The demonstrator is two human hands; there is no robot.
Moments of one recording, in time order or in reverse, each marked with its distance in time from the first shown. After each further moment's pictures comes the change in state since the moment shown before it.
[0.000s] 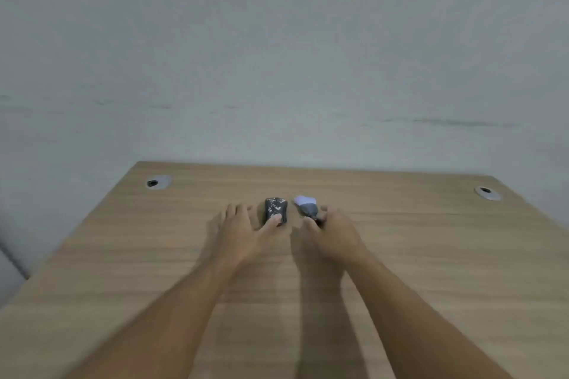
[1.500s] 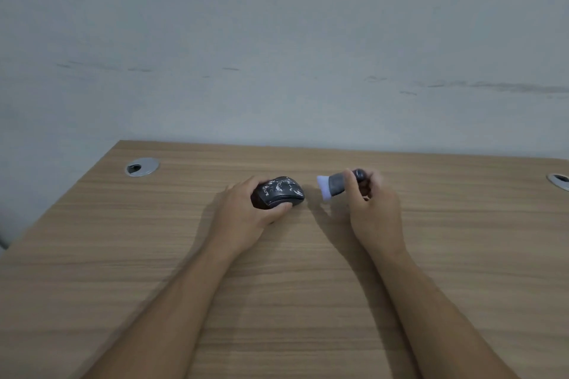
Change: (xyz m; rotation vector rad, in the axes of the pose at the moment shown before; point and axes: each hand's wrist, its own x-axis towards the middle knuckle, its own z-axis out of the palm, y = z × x) left_hand 0.075 -0.025 0.021 -0.204 0.030 0.212; right_hand 0.060 0.018 0.022 0.521 0.414 -0.051
